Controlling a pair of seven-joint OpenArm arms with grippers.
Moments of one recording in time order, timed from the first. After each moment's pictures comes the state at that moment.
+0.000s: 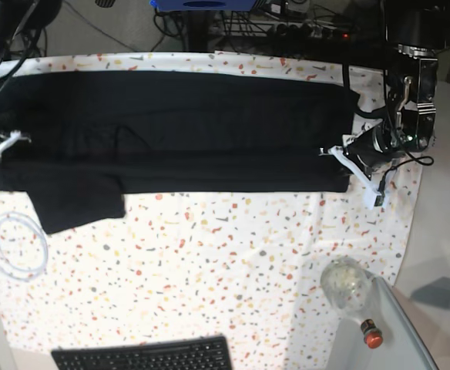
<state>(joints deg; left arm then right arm) 6.0 -21.8 -3.6 82.4 -29.2 -9.0 47.2 -6.9 11.3 33.6 73.6 -8.0 25.5 -24.1</state>
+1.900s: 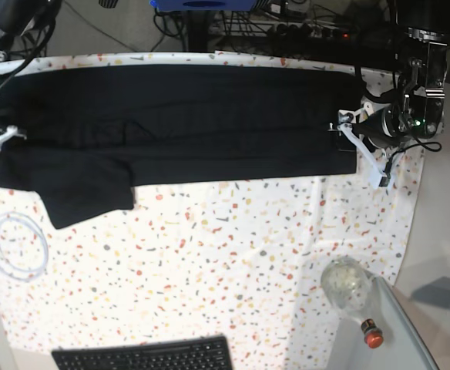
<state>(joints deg) 10.9 -24.6 -4.8 87.5 -28.5 -8.8 54.0 -5.9 5.3 42.4 79.6 -8.4 25.4 -29.6</state>
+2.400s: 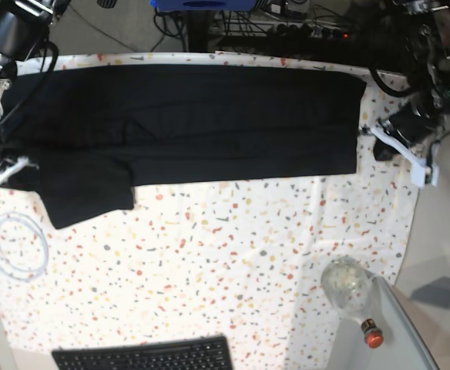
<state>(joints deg) 17.7 -13.9 -26.5 100.9 -28.4 -17.7 54.2 0.3 5.7 35.8 76.9 -8.6 25.0 -34.3</state>
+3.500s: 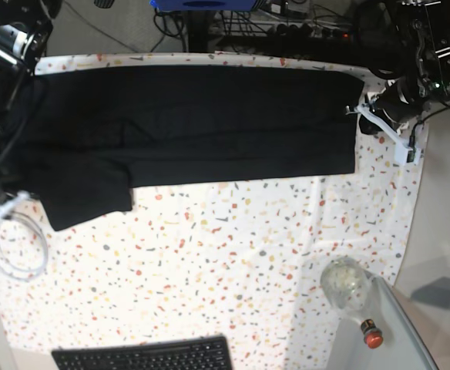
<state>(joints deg) 19.8 -15.6 -22.8 95.8 -28.3 -17.5 53.8 14.2 12.3 30.3 54.1 -8.5 25.0 -23.5</state>
